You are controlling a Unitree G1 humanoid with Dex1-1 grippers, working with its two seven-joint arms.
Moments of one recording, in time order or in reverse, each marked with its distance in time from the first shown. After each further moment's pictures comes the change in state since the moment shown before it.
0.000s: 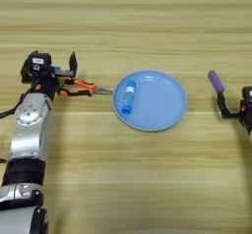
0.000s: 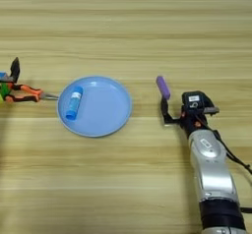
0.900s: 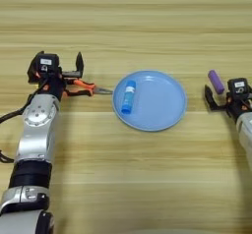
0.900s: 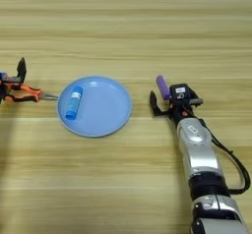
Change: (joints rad) left arm 0.027 -0.024 -0.029 -0.068 0.024 0.010 0.020; right arm -0.209 0.010 0.034 0.363 0.008 -0.116 0.028
